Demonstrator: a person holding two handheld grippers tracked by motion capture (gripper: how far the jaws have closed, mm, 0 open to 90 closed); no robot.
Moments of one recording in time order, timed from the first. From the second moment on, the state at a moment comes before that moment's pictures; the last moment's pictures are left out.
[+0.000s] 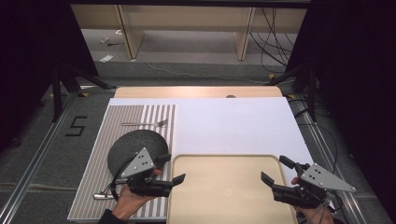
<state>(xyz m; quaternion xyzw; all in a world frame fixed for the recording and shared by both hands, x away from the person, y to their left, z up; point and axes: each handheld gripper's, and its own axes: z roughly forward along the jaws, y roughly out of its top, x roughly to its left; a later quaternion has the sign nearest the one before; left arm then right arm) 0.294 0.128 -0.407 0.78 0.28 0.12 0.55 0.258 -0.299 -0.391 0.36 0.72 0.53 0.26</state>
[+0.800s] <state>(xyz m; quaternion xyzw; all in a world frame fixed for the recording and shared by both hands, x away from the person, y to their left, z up) 0.301 0.157 -0.388 0.91 0.22 0.09 0.34 0.257 -0.298 -0.392 0.36 0.72 0.53 0.26</state>
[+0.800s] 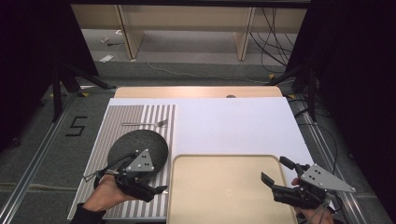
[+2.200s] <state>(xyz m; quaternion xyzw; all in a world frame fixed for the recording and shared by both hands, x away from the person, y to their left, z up) 0.295 0.208 -0.438 0.96 0.25 0.05 0.14 0.256 -0.299 -0.392 0.36 0.72 0.53 0.26</state>
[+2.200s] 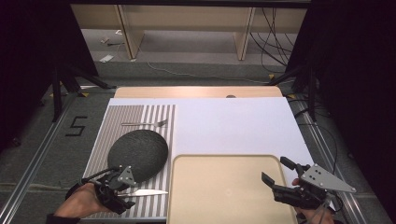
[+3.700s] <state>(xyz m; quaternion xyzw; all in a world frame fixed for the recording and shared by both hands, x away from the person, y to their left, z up) 0.319 0.198 -0.458 0.98 0.22 0.01 0.03 0.256 -0.299 -0.392 0.36 0.72 0.53 0.26</state>
